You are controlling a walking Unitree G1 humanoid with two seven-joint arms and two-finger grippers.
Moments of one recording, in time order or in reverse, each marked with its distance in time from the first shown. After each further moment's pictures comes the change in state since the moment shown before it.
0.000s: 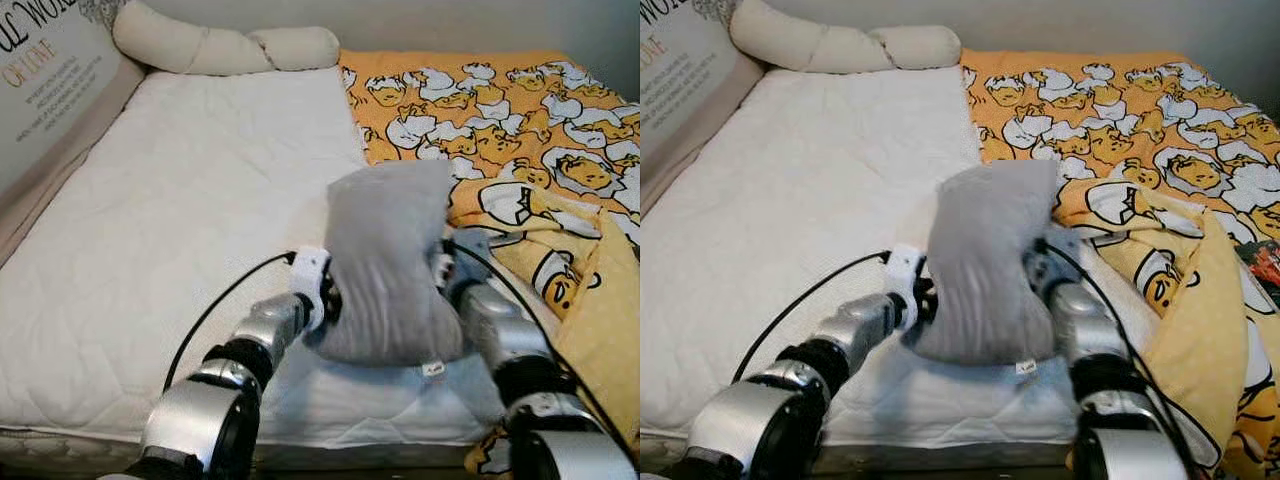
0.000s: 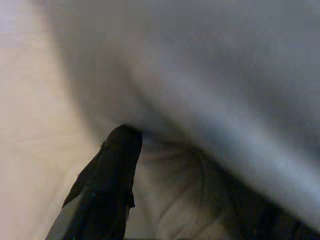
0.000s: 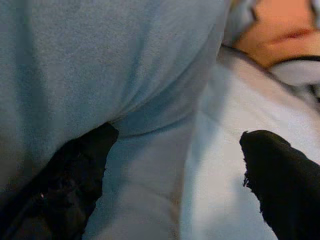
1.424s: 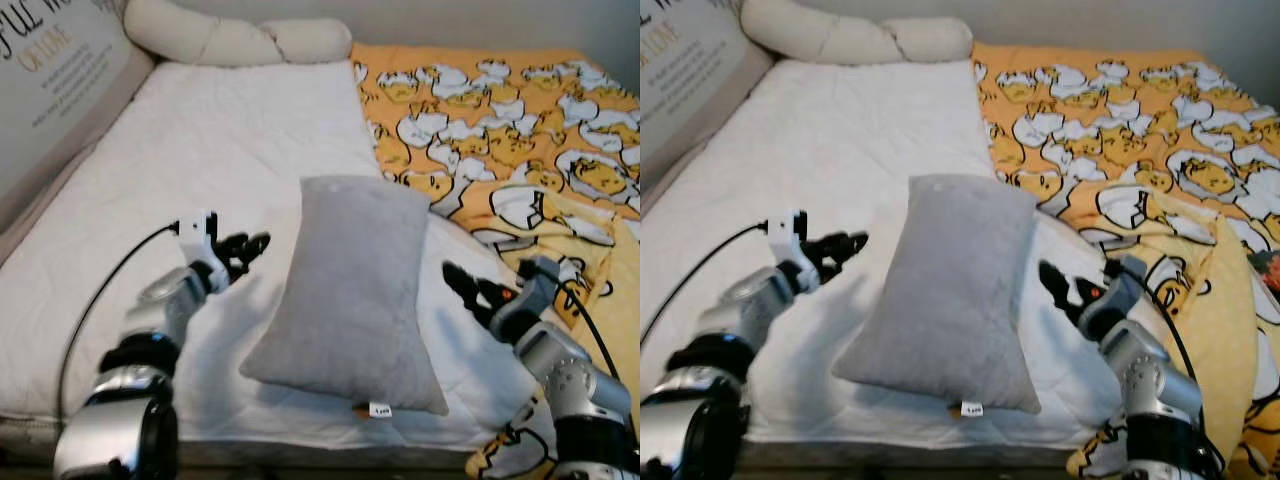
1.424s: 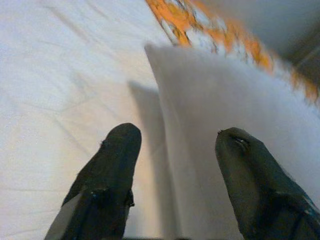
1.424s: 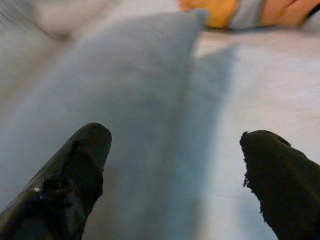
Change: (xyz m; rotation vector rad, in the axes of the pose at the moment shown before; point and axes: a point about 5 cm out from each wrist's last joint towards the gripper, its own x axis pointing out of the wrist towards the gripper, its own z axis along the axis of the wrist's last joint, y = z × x) left arm -0.078 0.100 0.047 -0.196 -0.356 0.164; right arm -0.053 -0.051 -0.017 0.561 -0.115 0.242
